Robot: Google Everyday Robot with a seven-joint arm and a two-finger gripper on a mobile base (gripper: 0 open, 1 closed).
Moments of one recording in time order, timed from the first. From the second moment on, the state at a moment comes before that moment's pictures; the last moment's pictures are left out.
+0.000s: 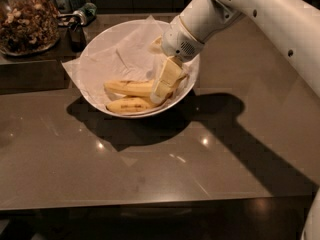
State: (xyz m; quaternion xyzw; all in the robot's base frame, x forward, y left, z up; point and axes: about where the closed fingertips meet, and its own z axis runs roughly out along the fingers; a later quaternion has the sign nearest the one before) arm 0.580 0.013 0.904 -0.69 0.64 0.24 0.26
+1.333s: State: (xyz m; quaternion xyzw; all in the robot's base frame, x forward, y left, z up) arm 0.580 0.010 0.890 -0.68 0.66 0.20 0.24
